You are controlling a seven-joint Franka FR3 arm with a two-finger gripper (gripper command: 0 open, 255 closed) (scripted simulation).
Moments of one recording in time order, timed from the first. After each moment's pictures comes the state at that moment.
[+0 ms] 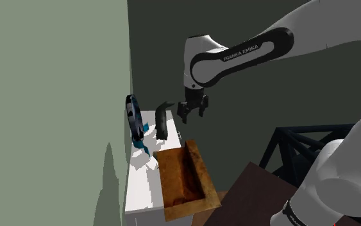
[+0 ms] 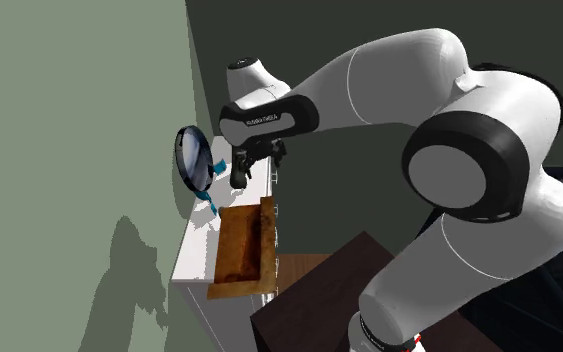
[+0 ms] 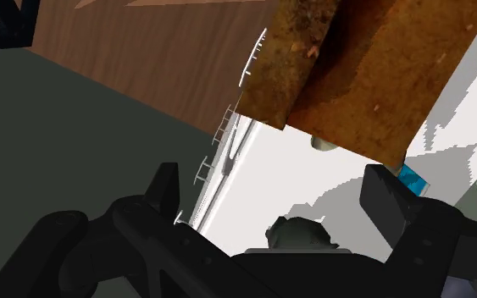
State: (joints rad) arm -0.03 -0.14 0.11 -2.23 -0.09 2.07 0.35
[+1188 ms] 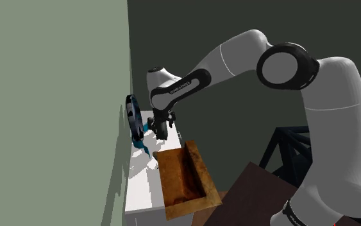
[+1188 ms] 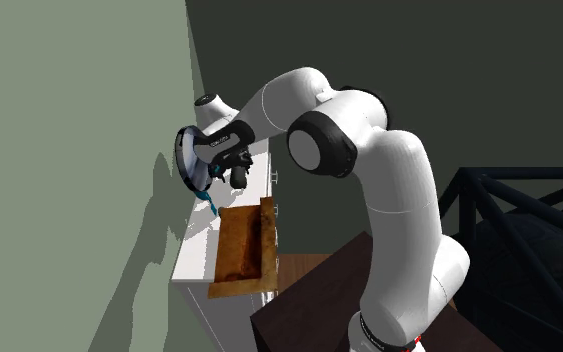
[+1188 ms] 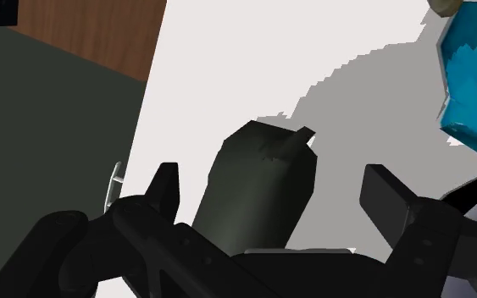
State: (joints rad) arm 0.03 0.53 0.10 -1.70 -0.25 2.18 0.56
